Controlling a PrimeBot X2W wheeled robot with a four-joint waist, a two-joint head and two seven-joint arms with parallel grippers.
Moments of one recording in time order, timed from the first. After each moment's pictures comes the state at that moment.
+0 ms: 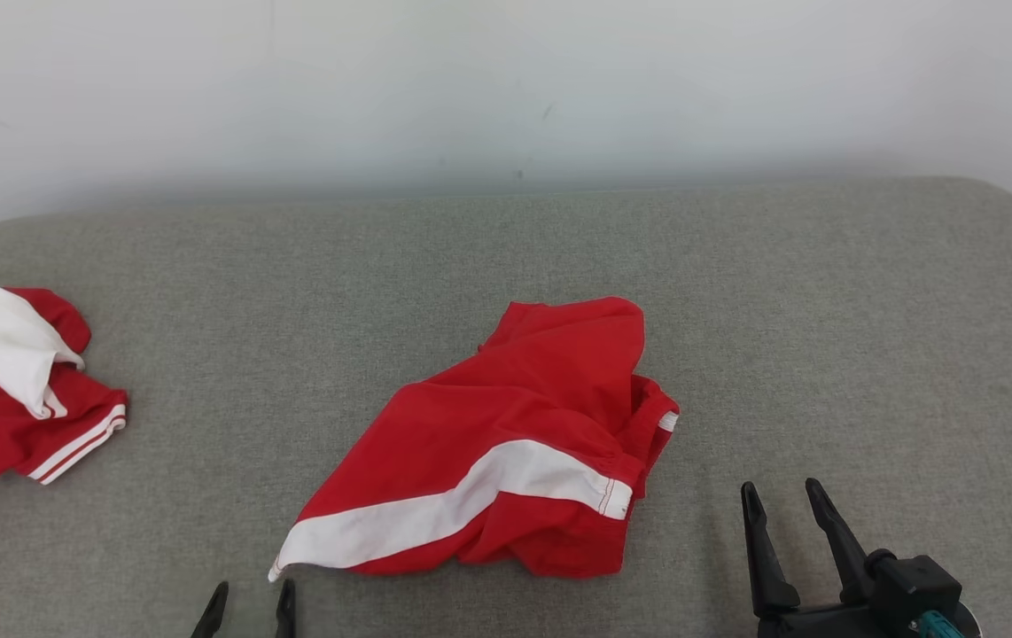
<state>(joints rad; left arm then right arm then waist) -0.01 0.10 -0.04 0.41 -0.16 -0.11 -0.26 -0.02 -0.05 0.03 0.27 0.17 0.13 -0.26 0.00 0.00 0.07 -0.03</state>
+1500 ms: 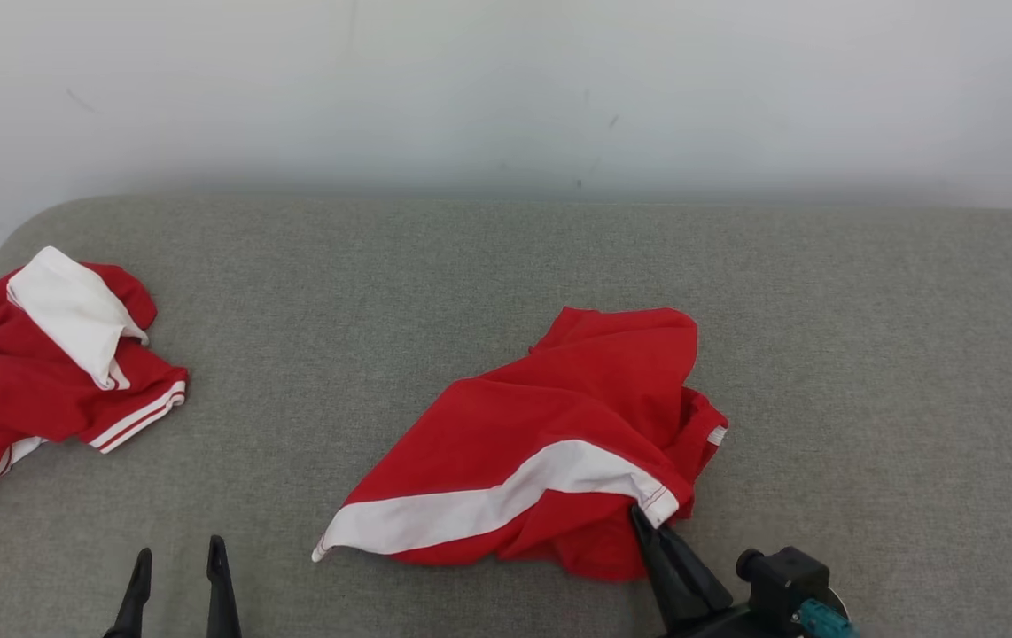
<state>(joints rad) 0.03 0.05 0.10 0.23 -0.18 -0.08 -0.26 -0.12 -0.08 0.35 0.38 0.37 0.13 -0.26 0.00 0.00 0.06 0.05</state>
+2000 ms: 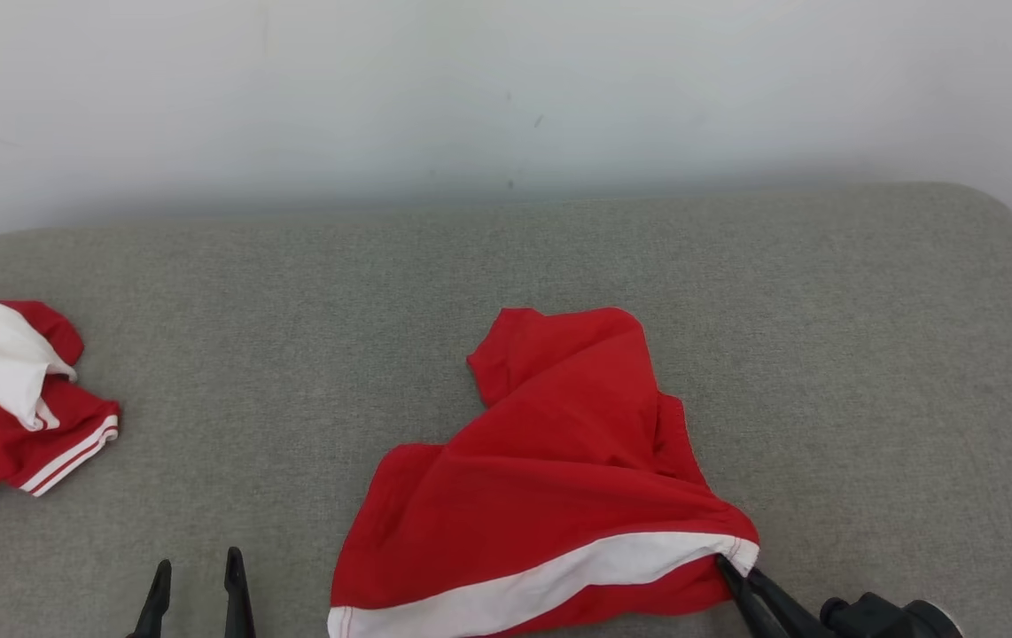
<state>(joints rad) 0.04 0.05 0.06 0.25 -0.21 -0.07 -0.26 0.00 -0.35 0.41 0.26 0.29 0.13 -0.26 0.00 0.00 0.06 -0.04</state>
